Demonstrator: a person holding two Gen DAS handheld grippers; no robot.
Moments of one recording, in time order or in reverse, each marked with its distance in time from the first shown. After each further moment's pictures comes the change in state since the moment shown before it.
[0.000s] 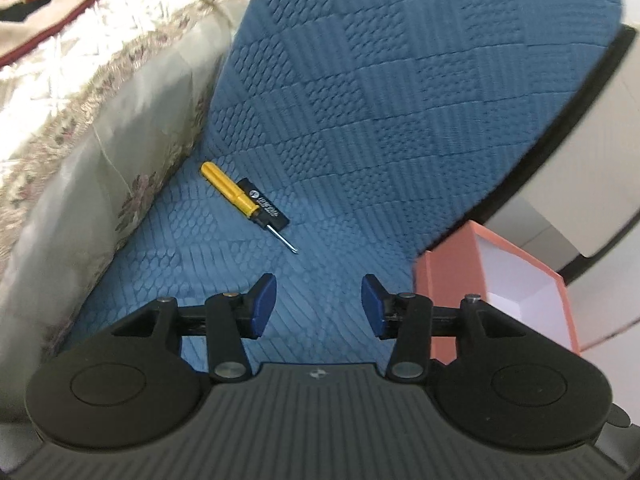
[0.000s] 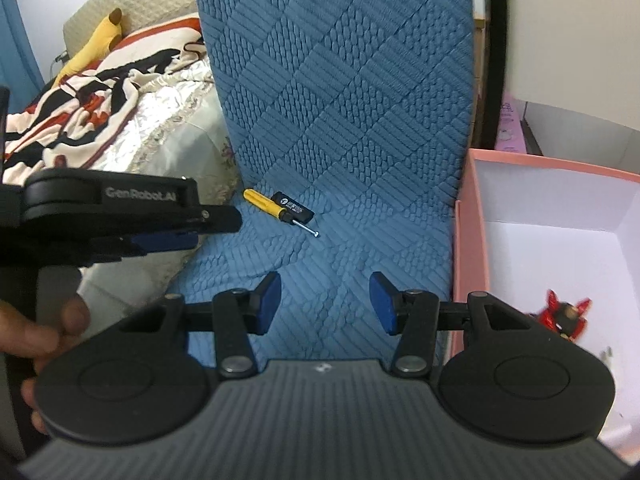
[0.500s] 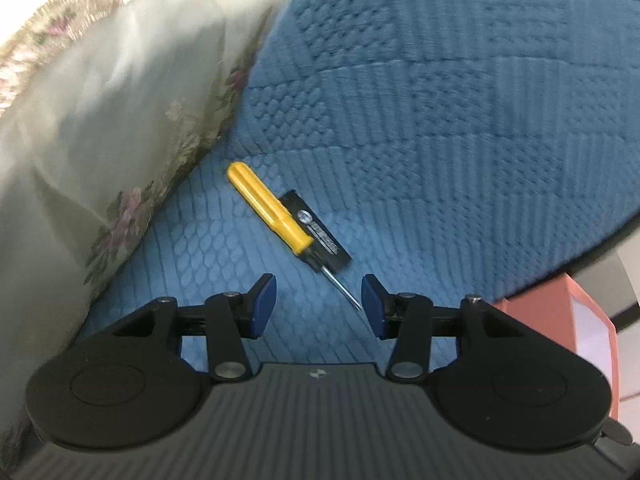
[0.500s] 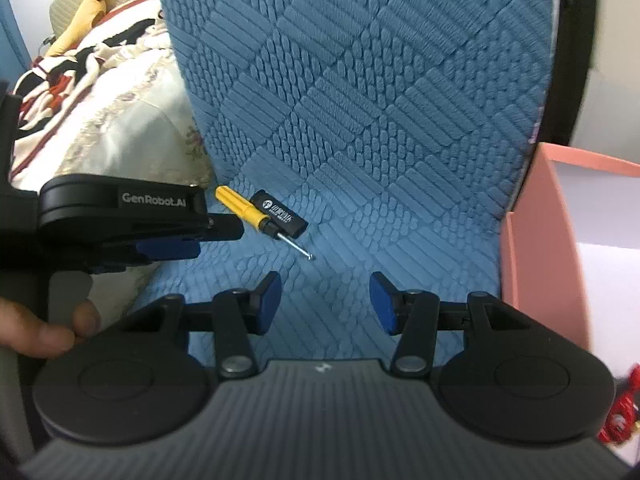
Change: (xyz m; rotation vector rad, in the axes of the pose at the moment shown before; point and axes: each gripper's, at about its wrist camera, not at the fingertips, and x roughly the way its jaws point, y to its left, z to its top) left arm 0.120 0.072 0.048 -0.103 0.048 0.051; right arm 0.119 -0.003 0.028 -0.002 0.067 0.004
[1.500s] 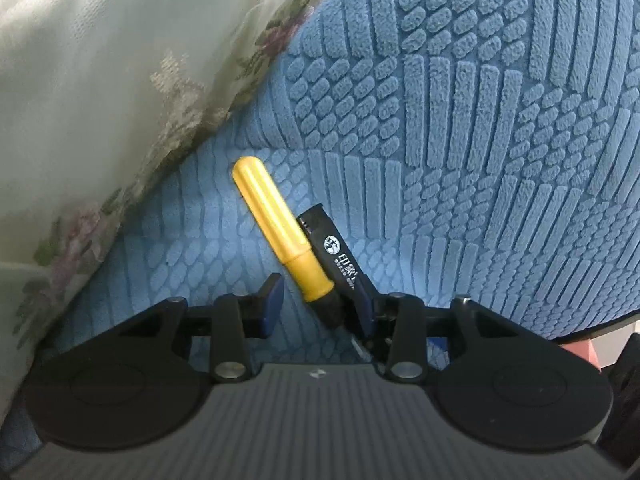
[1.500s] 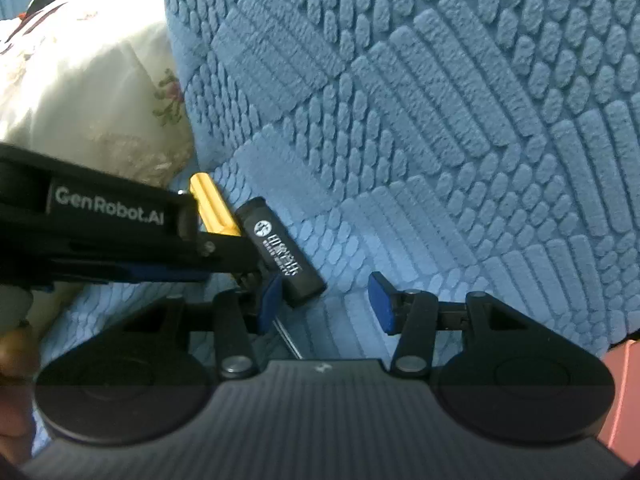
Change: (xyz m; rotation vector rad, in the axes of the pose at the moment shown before) left arm 0.073 0.037 0.030 -0.139 0.075 -0.051; right arm 0.136 0.017 0.043 -0.227 0.091 0.064
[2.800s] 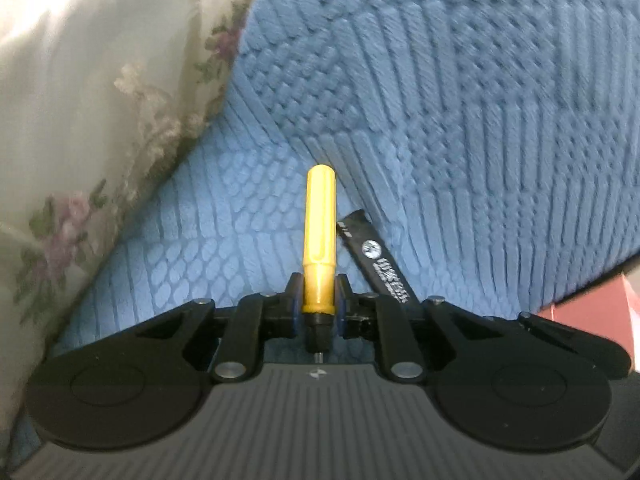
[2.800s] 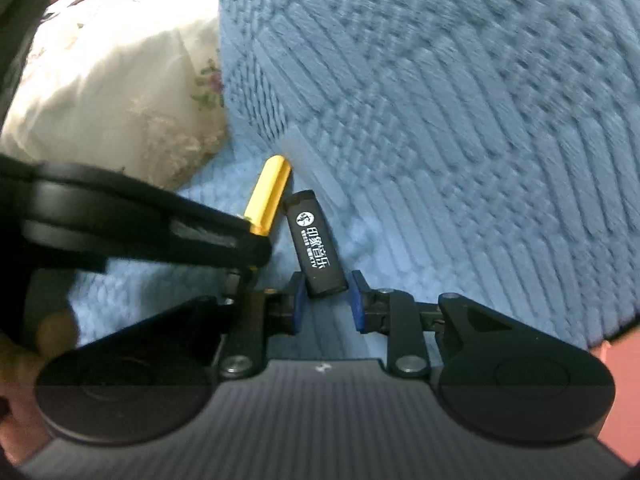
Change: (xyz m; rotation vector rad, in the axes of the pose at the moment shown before) left arm -0.007 -0.082 -0.101 0.245 -0.082 0.088; right arm -0.026 0.007 -0.016 -0.118 -0.017 -0.028
